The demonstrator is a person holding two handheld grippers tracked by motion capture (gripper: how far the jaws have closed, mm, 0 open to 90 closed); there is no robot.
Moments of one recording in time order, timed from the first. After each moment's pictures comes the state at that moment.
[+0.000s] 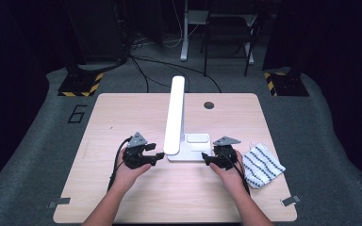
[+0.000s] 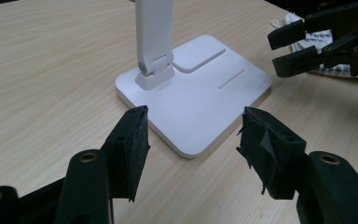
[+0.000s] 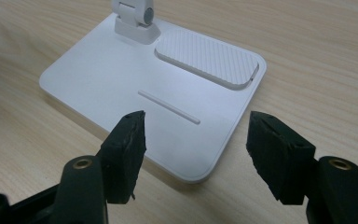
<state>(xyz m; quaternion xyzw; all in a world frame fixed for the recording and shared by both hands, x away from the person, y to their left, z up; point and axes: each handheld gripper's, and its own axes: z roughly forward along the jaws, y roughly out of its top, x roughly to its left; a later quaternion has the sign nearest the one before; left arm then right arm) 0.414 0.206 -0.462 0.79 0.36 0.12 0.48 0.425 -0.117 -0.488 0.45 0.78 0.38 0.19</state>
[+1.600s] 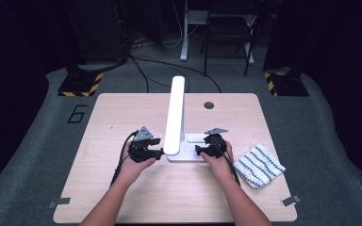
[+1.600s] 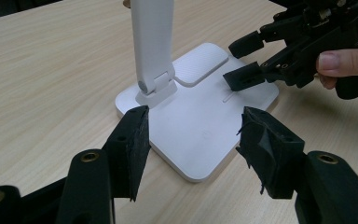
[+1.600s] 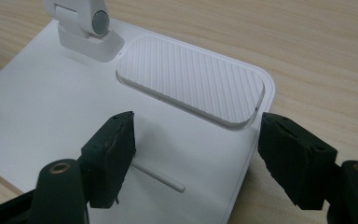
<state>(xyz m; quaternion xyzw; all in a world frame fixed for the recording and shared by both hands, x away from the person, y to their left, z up) 0.432 0.192 -0.456 0.80 0.35 0.13 0.47 0.476 -0.090 -0.507 0.50 0.77 0.34 0.18</state>
